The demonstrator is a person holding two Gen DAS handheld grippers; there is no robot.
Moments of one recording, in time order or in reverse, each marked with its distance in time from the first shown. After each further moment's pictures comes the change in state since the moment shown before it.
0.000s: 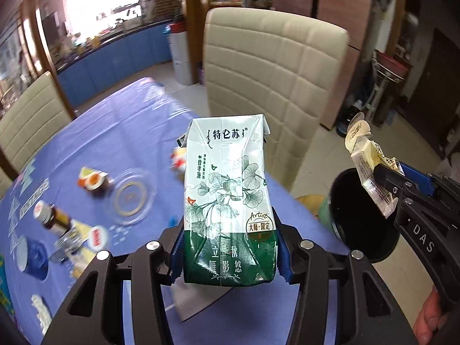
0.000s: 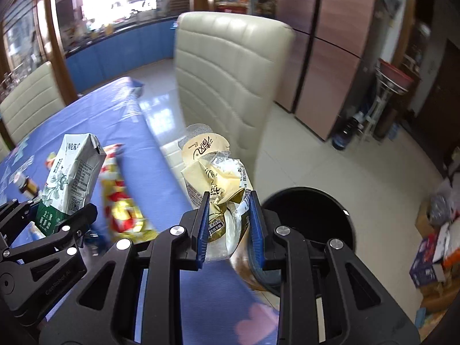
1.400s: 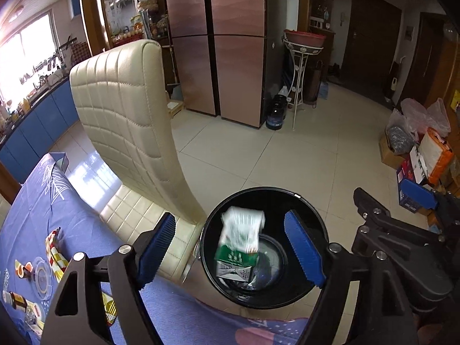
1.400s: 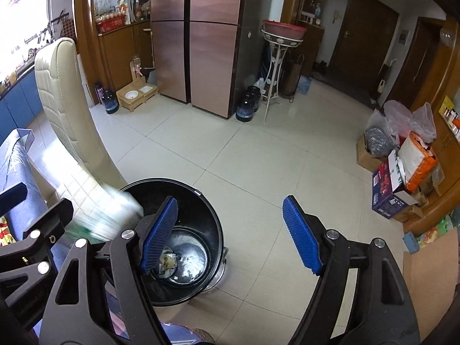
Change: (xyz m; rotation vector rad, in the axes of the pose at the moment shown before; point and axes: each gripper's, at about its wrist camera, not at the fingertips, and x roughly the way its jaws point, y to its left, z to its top) left arm 0.012 -0.203 0.036 0.316 -0.085 -0.212; right arm -0.002 -0.185 -0.038 0.330 0.013 -0.357
